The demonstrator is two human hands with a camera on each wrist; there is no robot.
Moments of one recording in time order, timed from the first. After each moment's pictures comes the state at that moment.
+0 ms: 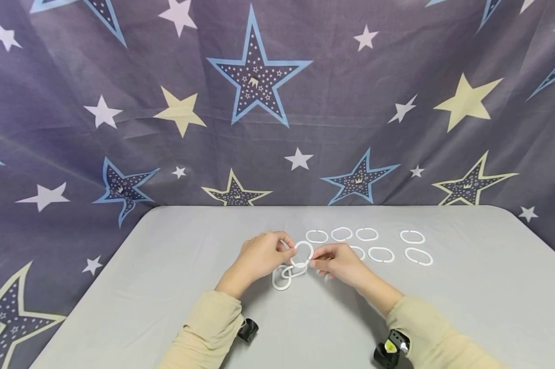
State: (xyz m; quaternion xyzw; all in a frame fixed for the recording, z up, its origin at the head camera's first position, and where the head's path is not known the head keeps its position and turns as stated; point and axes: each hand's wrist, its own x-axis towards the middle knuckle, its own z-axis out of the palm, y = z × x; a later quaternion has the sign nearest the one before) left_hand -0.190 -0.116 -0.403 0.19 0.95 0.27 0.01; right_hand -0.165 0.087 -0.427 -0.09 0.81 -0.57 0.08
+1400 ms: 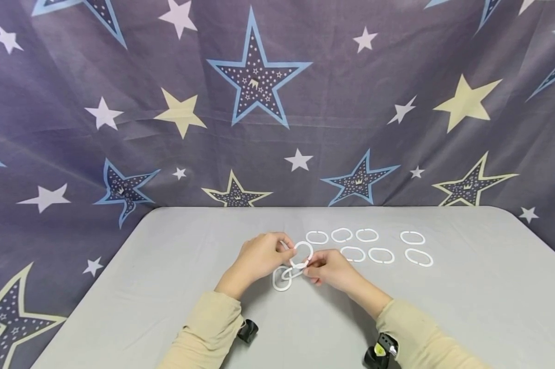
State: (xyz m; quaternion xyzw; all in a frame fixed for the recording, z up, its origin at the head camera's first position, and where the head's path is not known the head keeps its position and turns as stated) left_hand -0.189 -0.118 -0.402 0.19 0.94 0.27 0.01; right_hand -0.164 0.073 -0.440 -0.13 0.80 -0.58 0.09
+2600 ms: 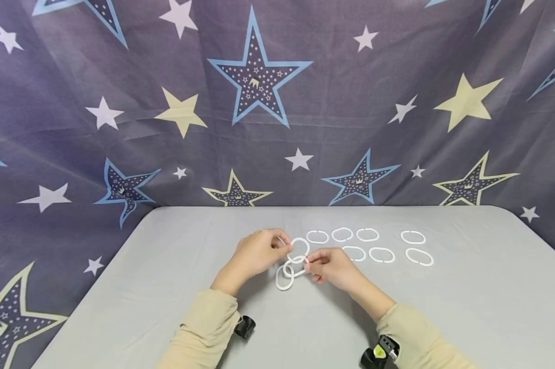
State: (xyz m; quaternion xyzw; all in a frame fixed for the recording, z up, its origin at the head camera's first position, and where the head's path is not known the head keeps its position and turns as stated) left_hand -0.192 -0.126 -0.400 0.20 0.94 0.29 0.01; right_hand -0.163 0.074 -0.438 -0.09 0.79 -0.59 0.09
